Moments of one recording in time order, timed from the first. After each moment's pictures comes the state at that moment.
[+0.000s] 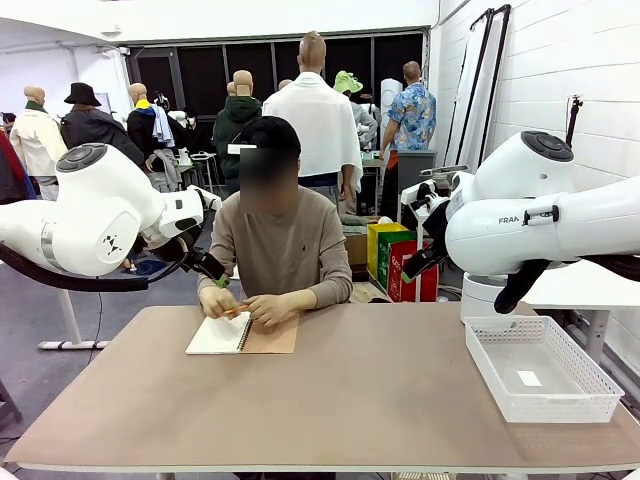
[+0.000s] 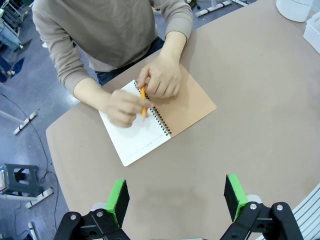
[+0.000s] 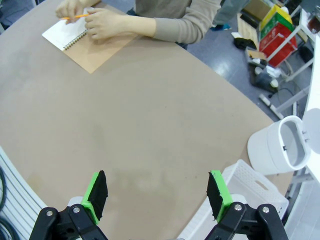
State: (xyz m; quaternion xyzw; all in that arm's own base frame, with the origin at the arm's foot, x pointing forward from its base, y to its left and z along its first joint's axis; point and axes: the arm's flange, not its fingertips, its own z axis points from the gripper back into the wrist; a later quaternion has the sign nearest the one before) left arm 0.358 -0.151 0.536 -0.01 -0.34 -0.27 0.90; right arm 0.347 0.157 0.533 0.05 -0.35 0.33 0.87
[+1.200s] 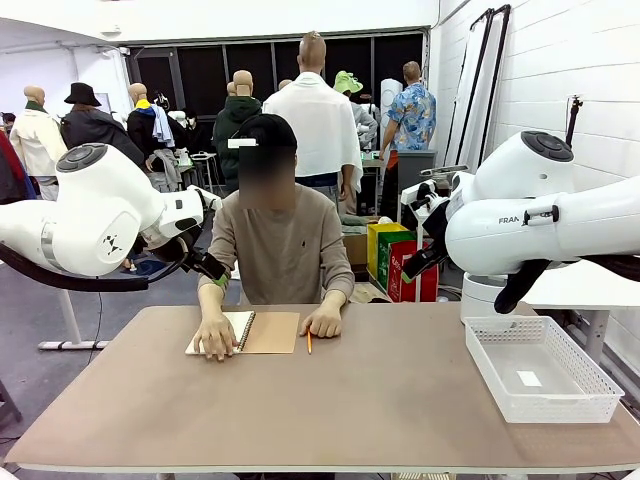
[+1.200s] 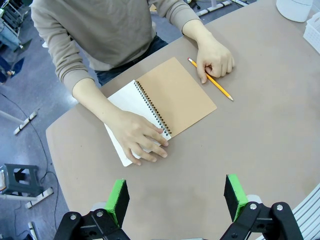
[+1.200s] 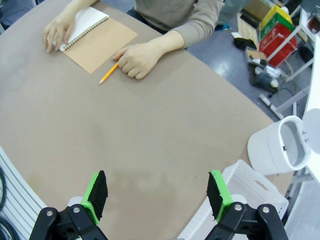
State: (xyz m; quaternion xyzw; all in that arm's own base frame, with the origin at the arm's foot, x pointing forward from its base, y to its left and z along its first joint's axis) left arm 0.358 -0.151 0.536 -0.01 -0.34 -0.27 0.90; right arm 0.347 0.157 0.533 0.05 -0.35 0.33 0.87
